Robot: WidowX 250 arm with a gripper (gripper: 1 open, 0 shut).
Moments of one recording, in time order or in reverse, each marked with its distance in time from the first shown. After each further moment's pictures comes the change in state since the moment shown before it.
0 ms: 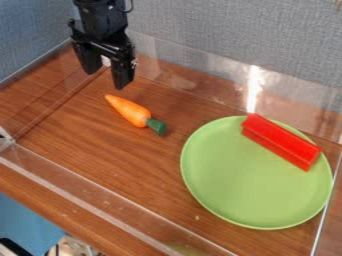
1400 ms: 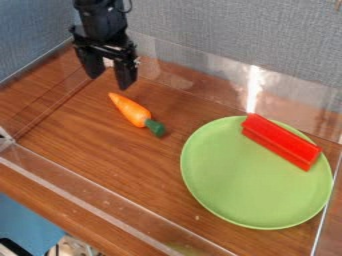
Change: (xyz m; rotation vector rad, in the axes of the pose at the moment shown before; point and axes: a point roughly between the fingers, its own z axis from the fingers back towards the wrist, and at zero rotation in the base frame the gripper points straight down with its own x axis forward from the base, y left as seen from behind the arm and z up) arm 0.000 0.006 -0.008 -0.057 -0.004 0.076
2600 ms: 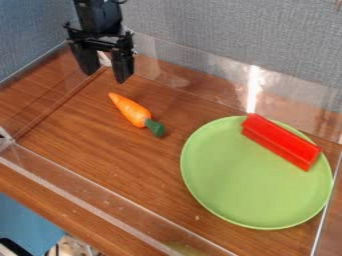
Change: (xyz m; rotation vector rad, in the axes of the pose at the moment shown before) arm 0.003 0.003 0.009 -0.052 0.055 0.078
